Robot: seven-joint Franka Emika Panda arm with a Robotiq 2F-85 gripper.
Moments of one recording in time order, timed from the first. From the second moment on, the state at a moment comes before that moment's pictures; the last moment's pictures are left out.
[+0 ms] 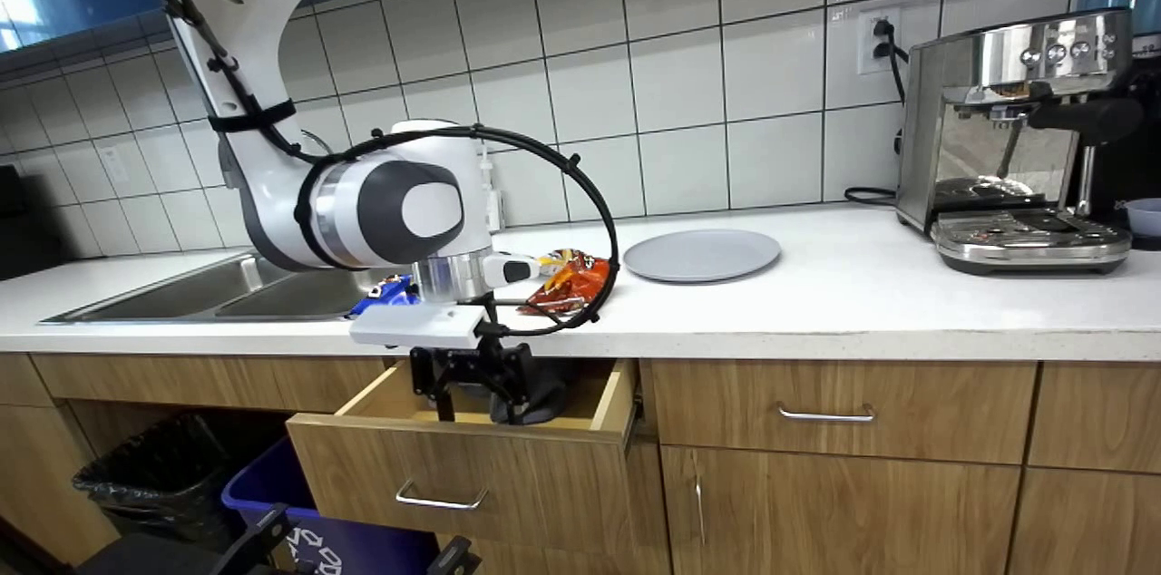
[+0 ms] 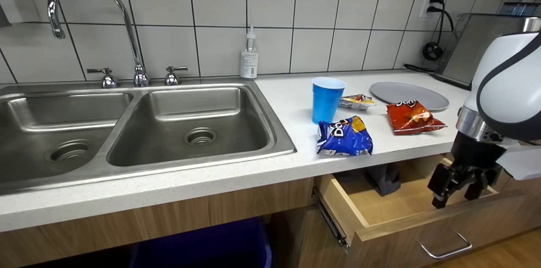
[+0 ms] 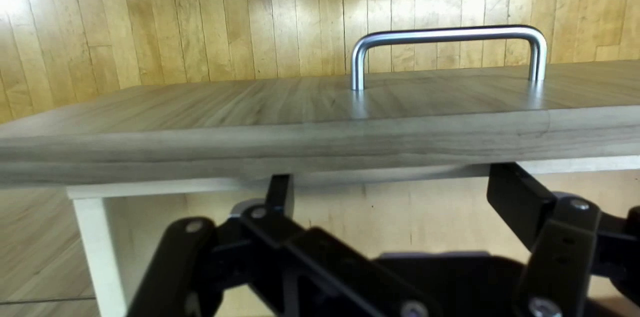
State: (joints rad) arm -0.08 0.29 -0.01 -2.66 -0.02 2.87 -0.15
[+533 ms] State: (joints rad) arm -0.08 0.25 -0.01 -2.71 -0.02 2.81 -0.14
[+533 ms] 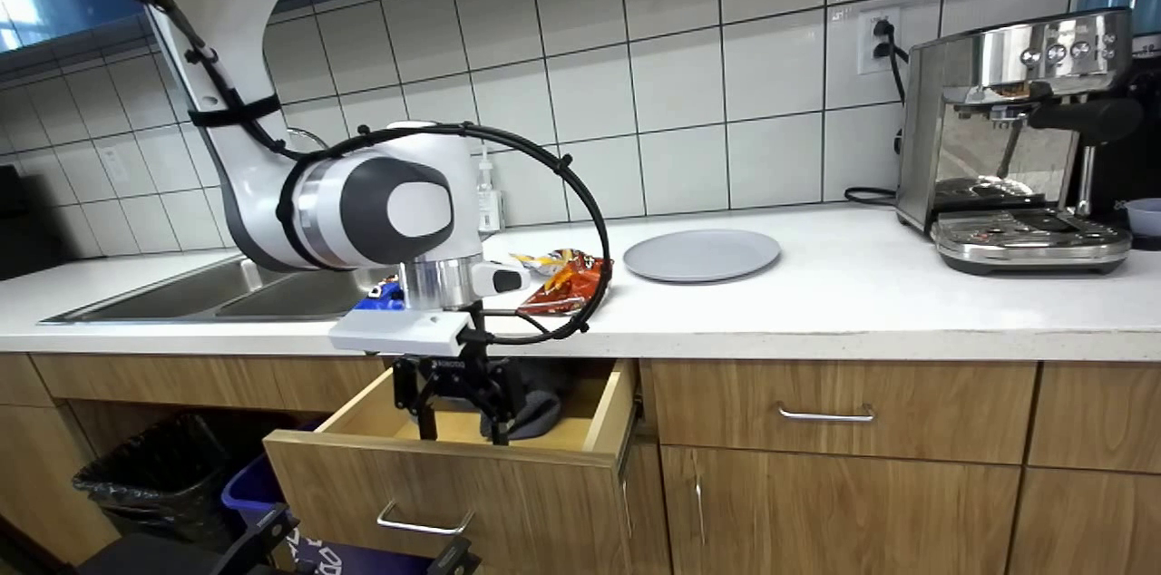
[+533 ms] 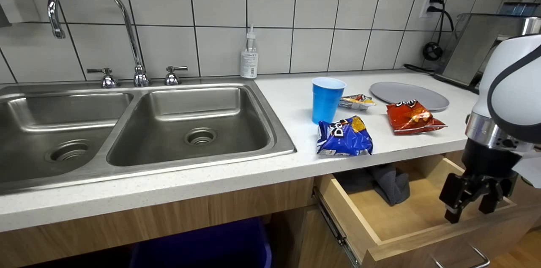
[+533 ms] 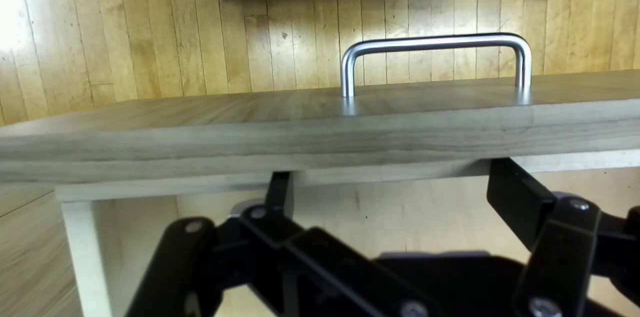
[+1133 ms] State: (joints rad) arm -0.08 0.17 0.01 -2.71 0.06 2.73 -0.14
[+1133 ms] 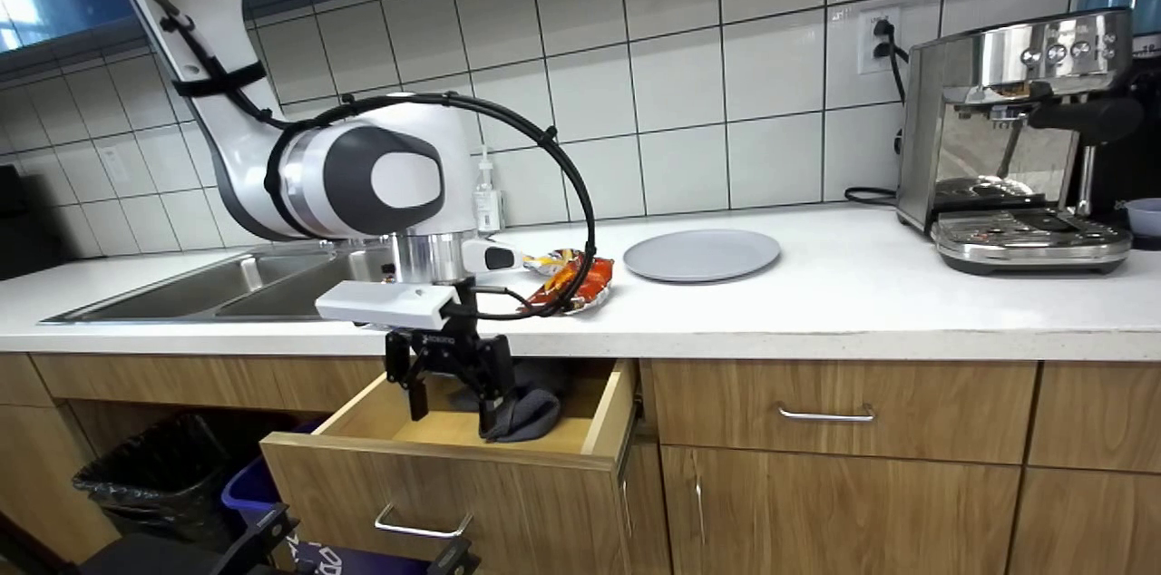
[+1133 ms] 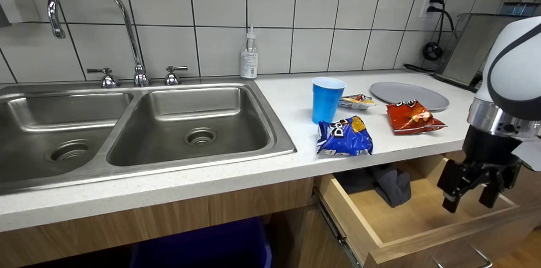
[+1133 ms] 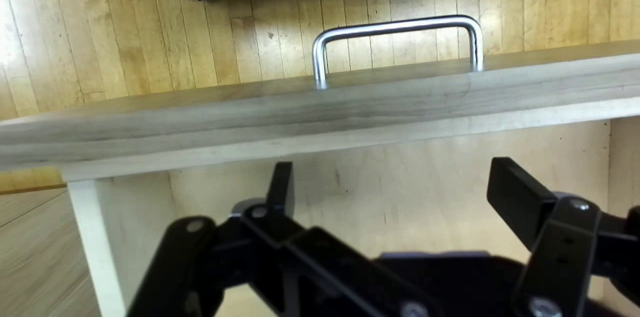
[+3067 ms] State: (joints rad) arm -0.09 0.16 -0.08 -2.33 0.00 2.71 -0.19
